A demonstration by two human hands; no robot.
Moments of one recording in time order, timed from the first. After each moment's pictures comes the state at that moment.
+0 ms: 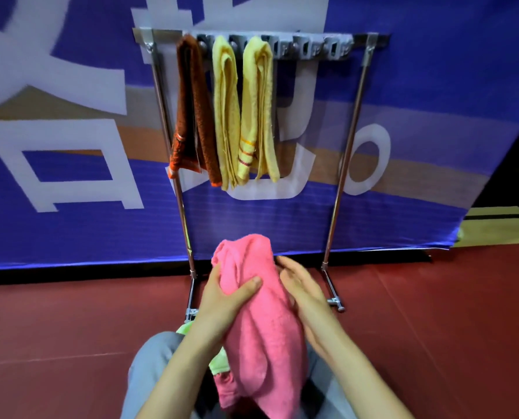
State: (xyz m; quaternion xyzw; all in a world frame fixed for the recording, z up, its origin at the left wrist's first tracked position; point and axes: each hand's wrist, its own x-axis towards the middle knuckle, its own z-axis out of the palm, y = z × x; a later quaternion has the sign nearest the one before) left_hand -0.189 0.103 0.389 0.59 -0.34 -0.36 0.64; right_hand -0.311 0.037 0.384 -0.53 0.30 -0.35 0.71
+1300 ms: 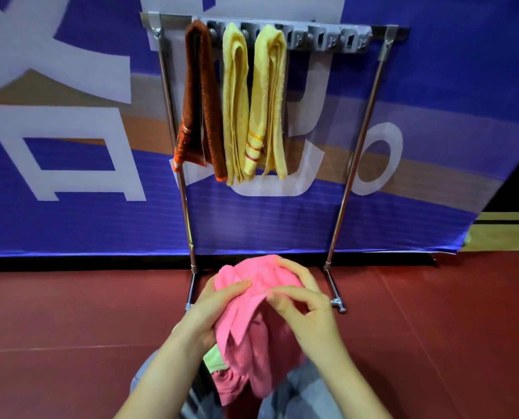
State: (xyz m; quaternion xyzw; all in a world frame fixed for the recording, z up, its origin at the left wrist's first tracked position) left_hand -0.167 0.095 0.378 0.54 -0.20 -0.51 0.64; right_hand -0.307 0.047 0.380 -0.72 0.27 -0.42 0.48
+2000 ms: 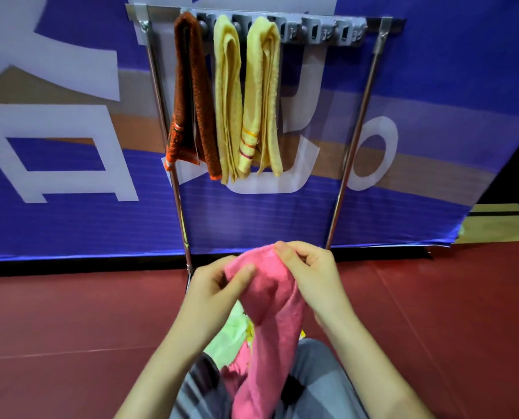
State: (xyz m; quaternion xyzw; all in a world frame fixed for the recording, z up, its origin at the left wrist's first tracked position) left_hand -0.173 0.101 0.418 0.60 -0.47 -0.24 0.60; right_hand -0.287 0.008 0.411 -0.67 0.27 -0.44 0.53
